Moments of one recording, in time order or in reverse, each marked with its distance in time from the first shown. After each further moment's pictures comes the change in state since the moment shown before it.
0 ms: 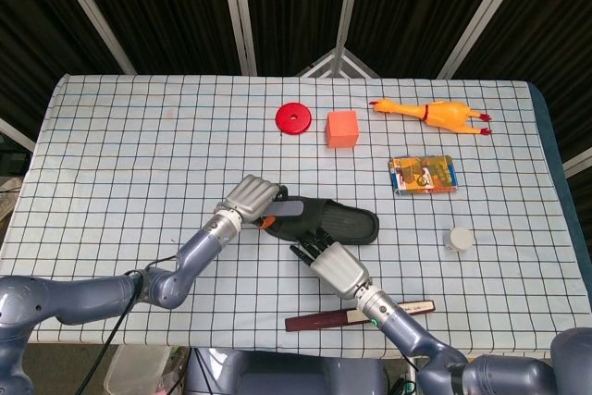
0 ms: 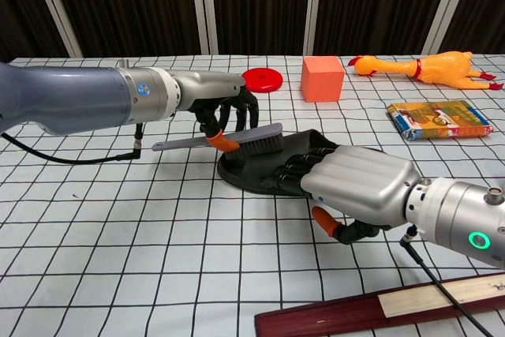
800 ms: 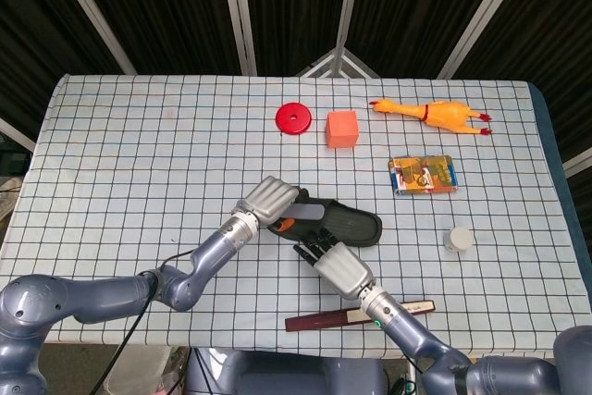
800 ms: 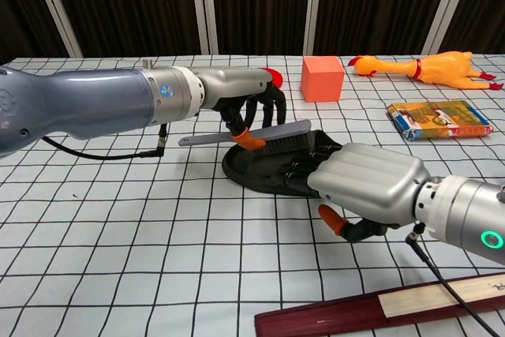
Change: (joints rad) left arm -0.032 -0.025 0.019 0.021 0.086 0.026 -0.048; right arm 0.009 0.025 -0.029 -0.032 0.016 0.043 -0.016
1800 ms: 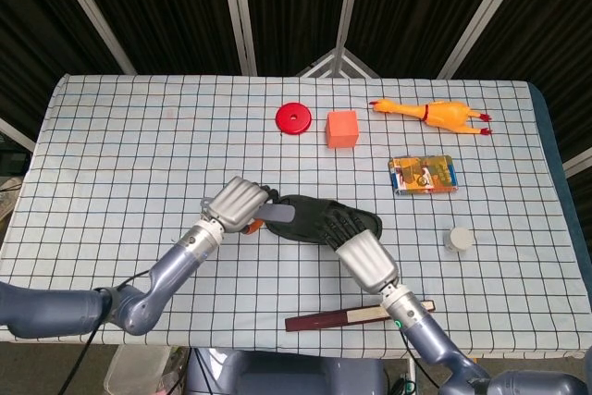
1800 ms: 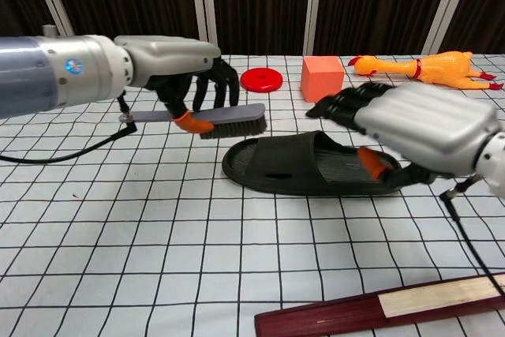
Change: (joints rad) left arm 0.102 0.256 0.121 -0.367 0.034 0.224 0.067; right arm -0.093 0.117 0.001 -0.123 -0.046 0.274 -0.054
